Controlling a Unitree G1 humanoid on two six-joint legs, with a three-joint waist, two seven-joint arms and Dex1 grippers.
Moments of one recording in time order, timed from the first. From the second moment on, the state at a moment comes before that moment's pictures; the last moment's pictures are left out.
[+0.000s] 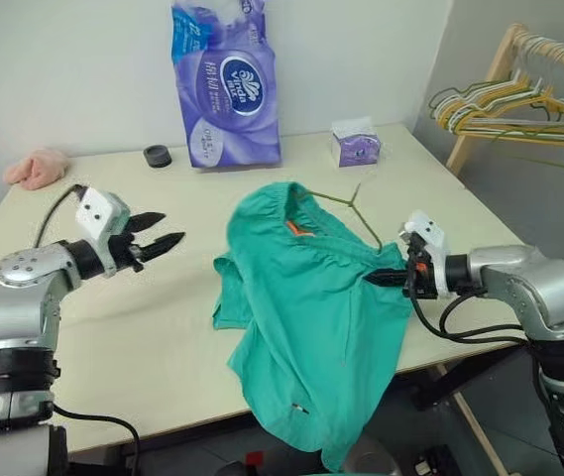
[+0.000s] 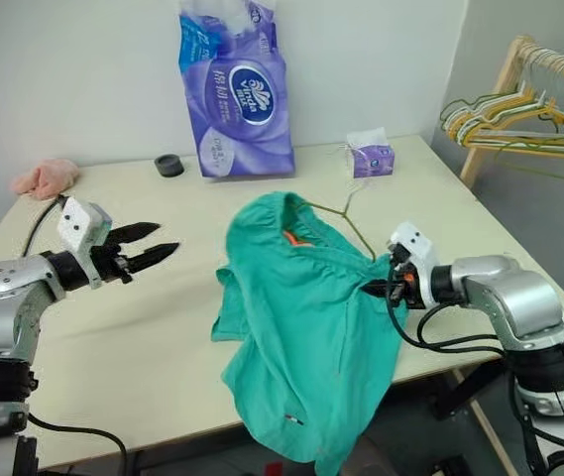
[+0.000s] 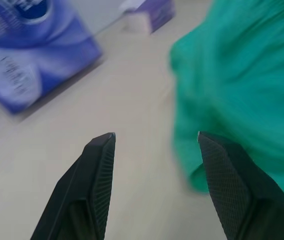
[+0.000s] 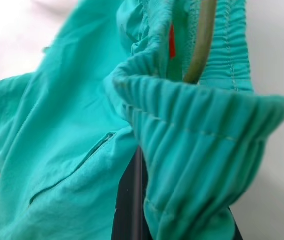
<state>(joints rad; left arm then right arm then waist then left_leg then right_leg) -0.39 0.77 0.20 0.09 -0.48 0.37 -1.03 -0.49 -0.67 0.03 -0.26 0.45 1.17 0.89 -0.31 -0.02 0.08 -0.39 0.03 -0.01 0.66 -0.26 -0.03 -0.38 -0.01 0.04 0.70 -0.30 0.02</state>
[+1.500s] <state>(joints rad) -0.94 0.19 -0.25 0.19 -0.25 0.21 -0.98 -0.72 -0.98 -0.48 0.17 0.35 1.36 0.32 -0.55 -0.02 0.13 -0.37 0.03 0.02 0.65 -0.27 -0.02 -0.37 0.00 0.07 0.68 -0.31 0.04</state>
